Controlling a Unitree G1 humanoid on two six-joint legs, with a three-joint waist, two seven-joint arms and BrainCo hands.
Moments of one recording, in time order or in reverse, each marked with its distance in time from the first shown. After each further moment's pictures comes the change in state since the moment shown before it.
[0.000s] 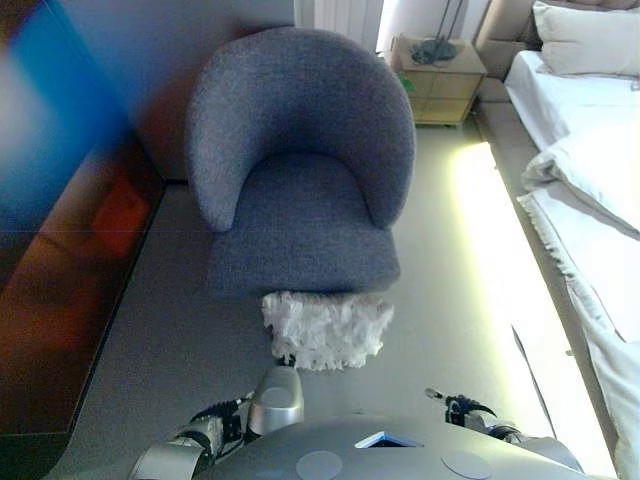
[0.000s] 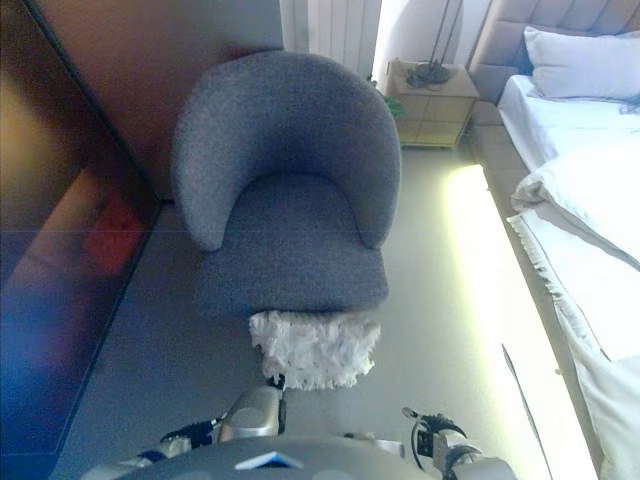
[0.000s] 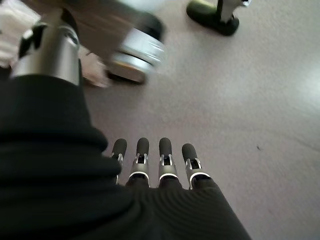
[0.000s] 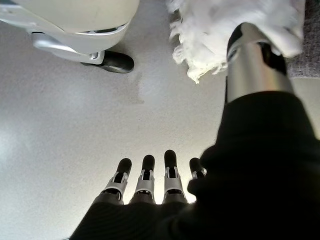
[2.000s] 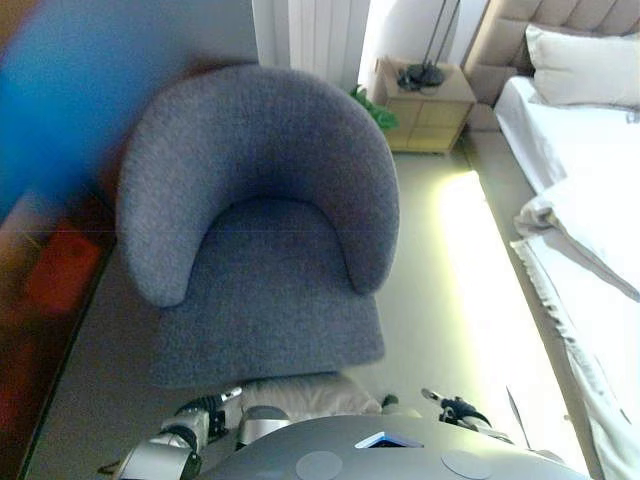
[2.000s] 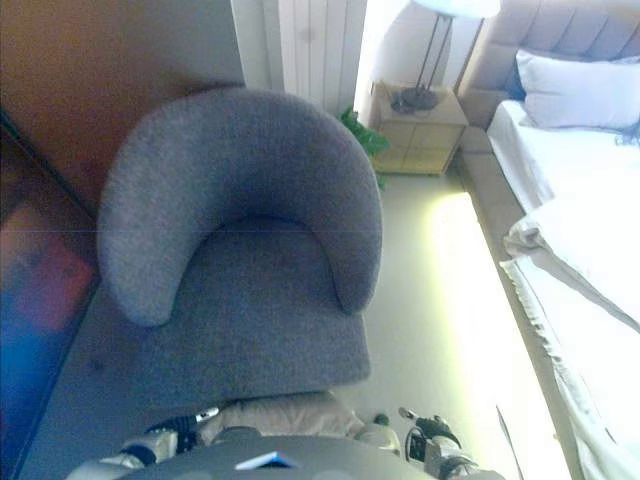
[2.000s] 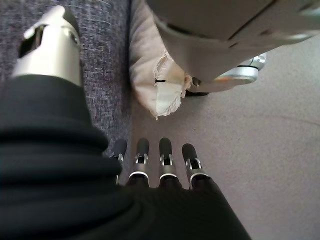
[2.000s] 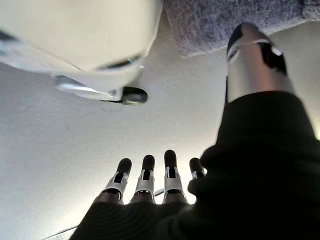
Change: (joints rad) left arm -0.122 0.065 -0.097 -0.060 0.033 0.011 0.030; right arm -0.008 0.044 -0.005 -0.039 0.019 -0.103 -0.013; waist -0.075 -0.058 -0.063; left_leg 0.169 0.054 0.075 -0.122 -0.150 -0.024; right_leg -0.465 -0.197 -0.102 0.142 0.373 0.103
